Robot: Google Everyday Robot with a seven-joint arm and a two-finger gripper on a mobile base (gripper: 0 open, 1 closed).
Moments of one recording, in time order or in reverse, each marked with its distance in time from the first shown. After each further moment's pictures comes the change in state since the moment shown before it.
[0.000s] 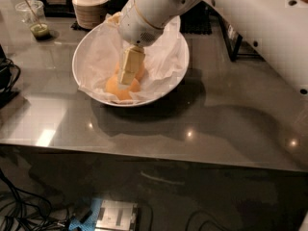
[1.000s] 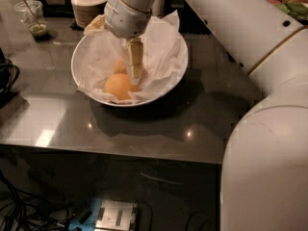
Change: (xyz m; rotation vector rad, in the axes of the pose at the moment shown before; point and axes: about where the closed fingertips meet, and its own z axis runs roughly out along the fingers) arm -0.005 0.006 0.011 -0.300 0.043 -0.396
